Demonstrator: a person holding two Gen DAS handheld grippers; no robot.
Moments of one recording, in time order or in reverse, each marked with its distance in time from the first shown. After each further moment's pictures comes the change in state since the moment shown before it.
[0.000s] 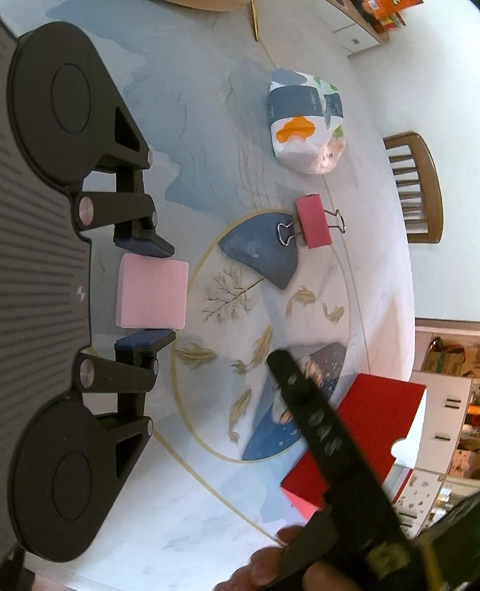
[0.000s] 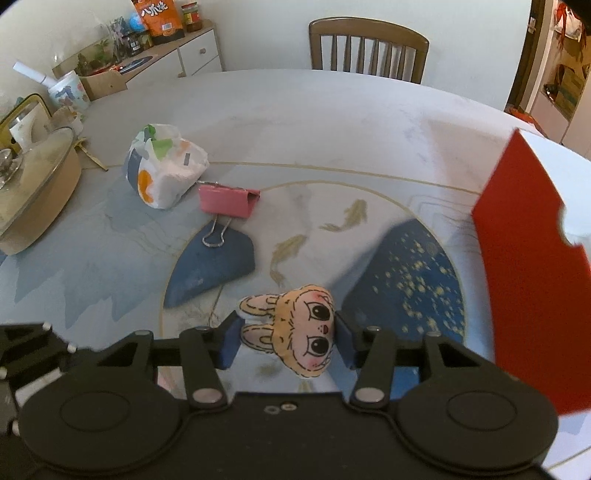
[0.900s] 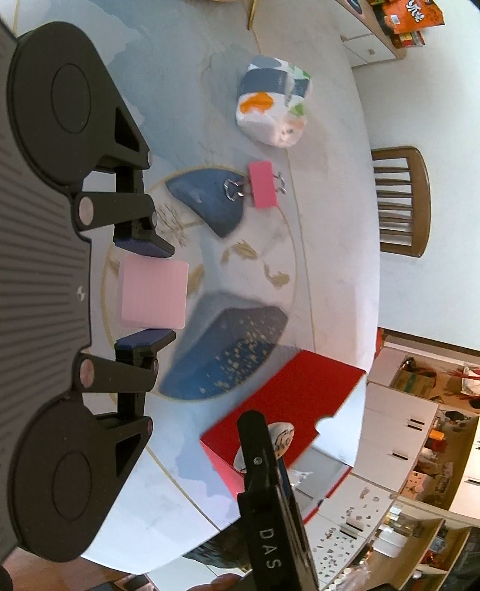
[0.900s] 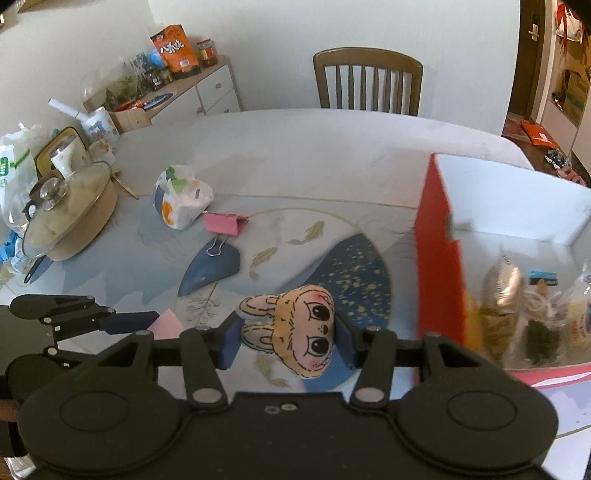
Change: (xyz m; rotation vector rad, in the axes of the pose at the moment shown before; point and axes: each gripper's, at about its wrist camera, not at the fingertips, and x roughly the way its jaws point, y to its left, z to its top) left arm -0.025 -0.047 0.051 -0.161 -0.051 -0.032; right arm -0.092 -0.063 -0.012 -0.003 -0.080 0.098
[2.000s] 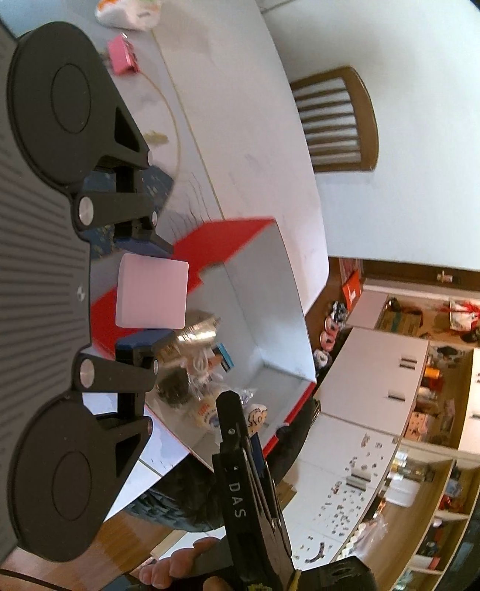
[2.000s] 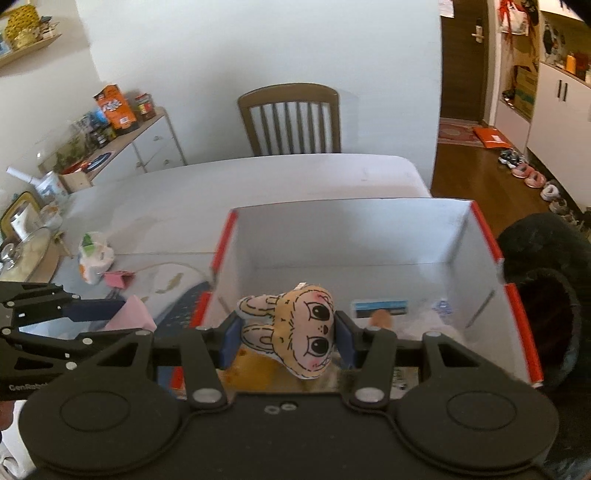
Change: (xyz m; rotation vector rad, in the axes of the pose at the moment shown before) left arm 0.049 -0.149 0.103 0.164 -0.065 -0.094; right arm -0.060 -0.172 0.009 0.099 -0.113 -0.074
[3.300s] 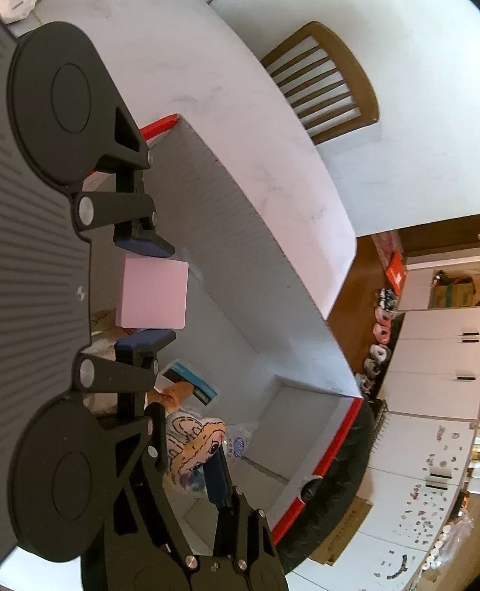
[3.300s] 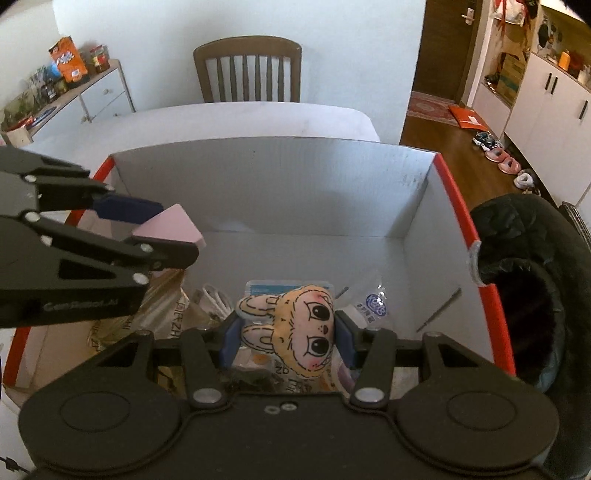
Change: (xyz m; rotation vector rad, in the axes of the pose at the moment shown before) left arm 0.157 -0.037 0.069 0.195 0.181 0.073; right arm 0.080 -0.063 -0.005 -0.066 0.130 -0.127
